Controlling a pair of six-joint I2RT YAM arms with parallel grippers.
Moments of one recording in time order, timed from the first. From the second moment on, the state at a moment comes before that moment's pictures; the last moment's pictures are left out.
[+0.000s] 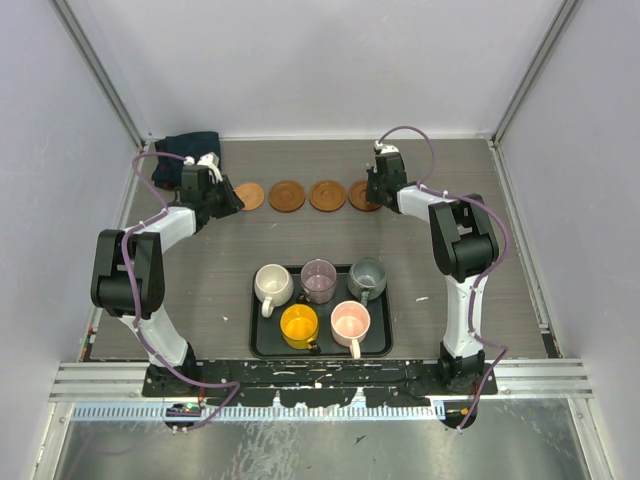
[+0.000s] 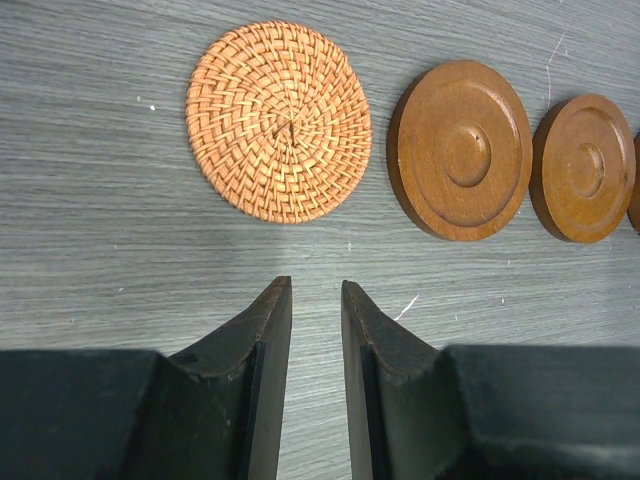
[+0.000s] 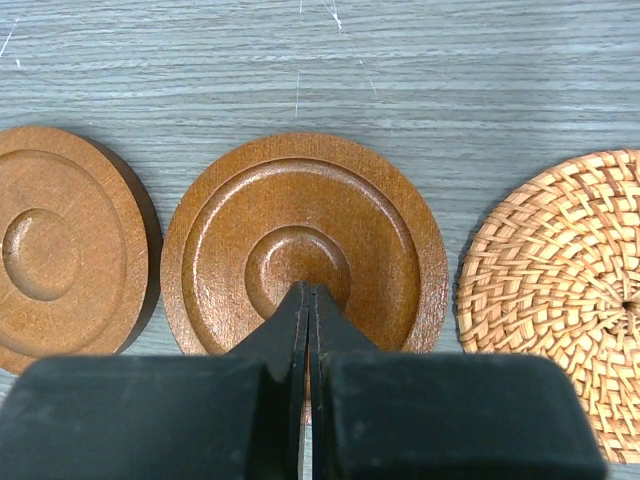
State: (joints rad) left arm -0.08 1.75 1.05 0.05 0.20 -0.40; right arm 0.27 2.11 1.39 0.02 0.04 0.27
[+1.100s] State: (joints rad) left arm -0.08 1.80 1.13 0.03 0.20 -0.40; right arm 0.27 2.08 1.46 -0.03 0.01 0.22
